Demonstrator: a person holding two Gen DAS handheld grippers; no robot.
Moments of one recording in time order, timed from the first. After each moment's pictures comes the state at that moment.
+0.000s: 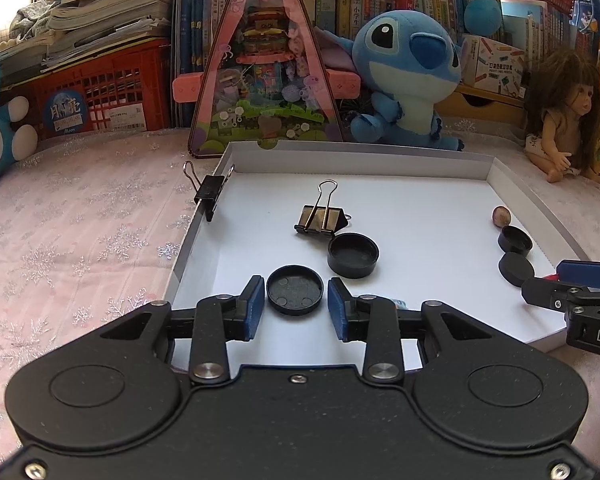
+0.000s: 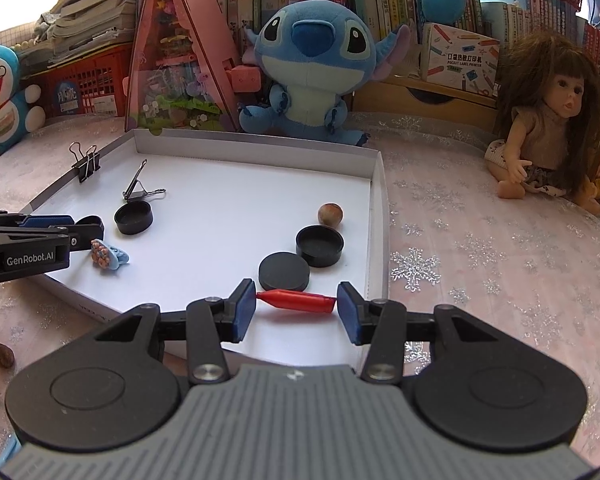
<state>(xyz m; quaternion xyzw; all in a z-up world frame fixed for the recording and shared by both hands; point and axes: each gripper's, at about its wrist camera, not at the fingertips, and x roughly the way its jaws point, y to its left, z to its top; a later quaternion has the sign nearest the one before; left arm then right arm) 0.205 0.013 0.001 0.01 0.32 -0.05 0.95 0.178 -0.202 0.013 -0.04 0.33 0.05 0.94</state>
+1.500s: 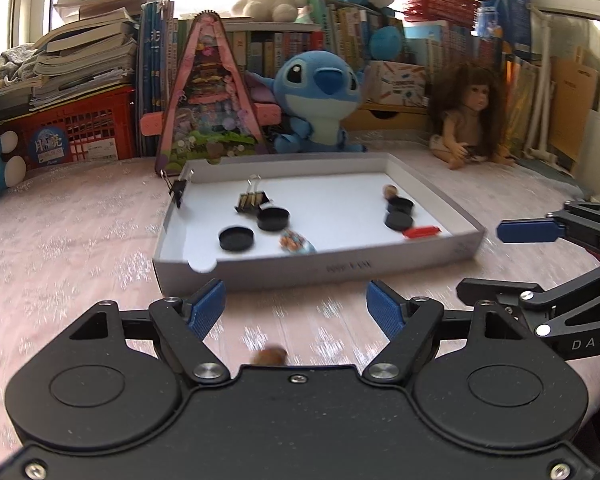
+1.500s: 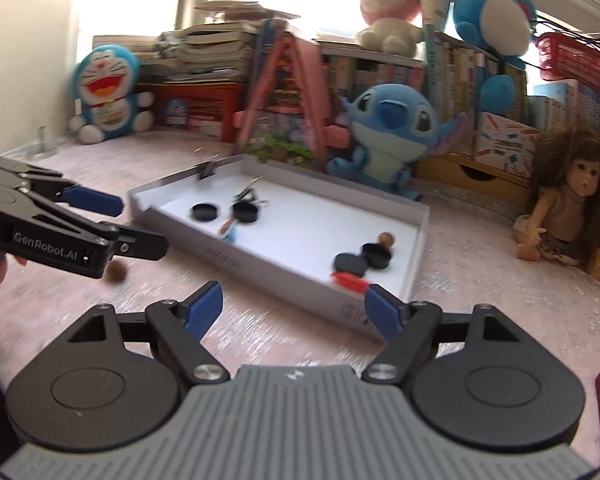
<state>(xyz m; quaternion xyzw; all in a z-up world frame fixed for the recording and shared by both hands) 0.068 0.017 0.024 0.03 0.27 -0.15 0.95 0.062 -0.202 0.027 -0.10 0.23 0.18 0.95</state>
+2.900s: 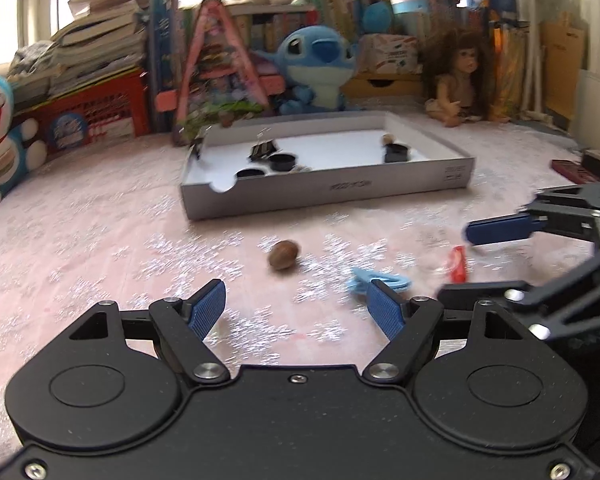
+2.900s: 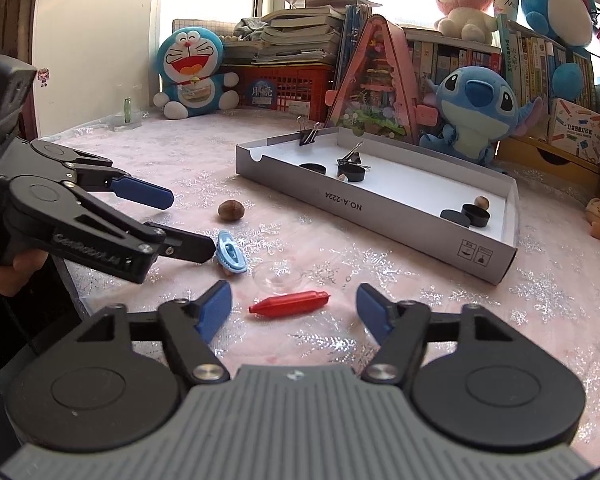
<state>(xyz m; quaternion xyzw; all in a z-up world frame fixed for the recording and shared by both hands) 0.011 0.035 -0.005 0.07 0.27 -0.14 0.95 0.023 -0.177 -0.006 -0.10 0.24 0.27 0.93</state>
